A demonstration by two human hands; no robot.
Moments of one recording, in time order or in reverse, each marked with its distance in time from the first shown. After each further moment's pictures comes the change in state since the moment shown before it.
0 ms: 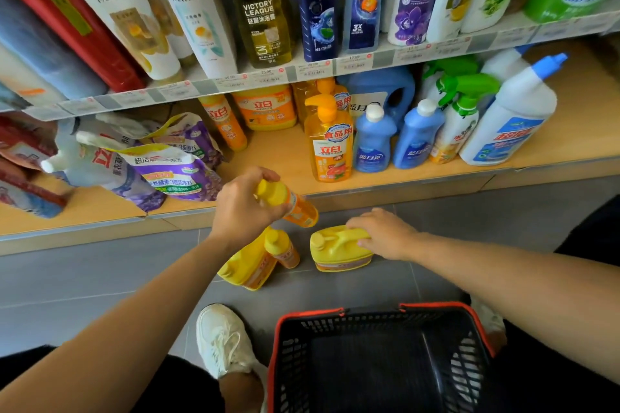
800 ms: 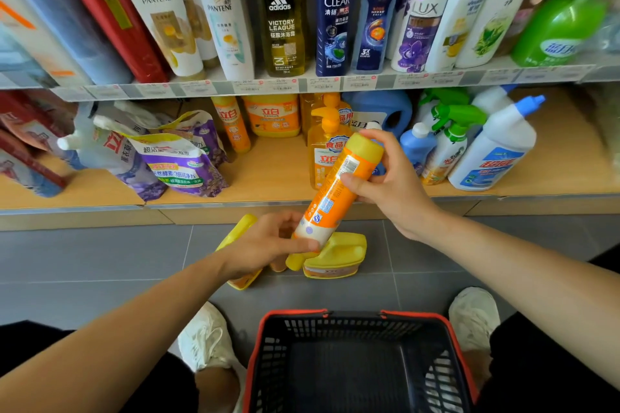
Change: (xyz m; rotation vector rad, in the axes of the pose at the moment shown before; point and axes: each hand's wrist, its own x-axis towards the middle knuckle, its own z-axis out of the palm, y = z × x) left_hand -0.048 0.033 0.013 -0.661 -0.570 -0.316; right_hand -0.060 -0.064 -0.112 1.185 0.531 -0.238
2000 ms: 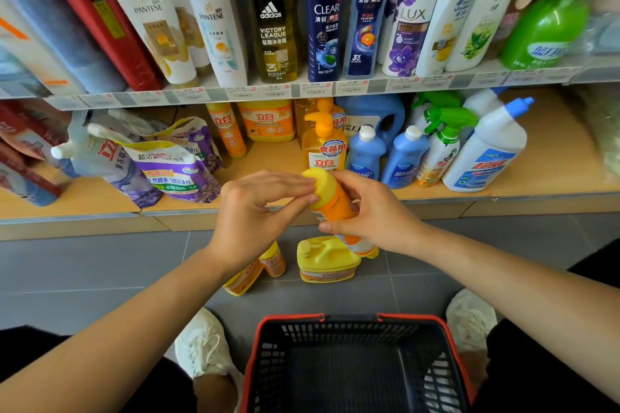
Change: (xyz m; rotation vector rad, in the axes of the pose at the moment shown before) left_hand -0.029 0.076 0.009 0.535 0.550 0.914; right_hand -0.015 0.000 0.009 -0.456 -0.245 -0.078
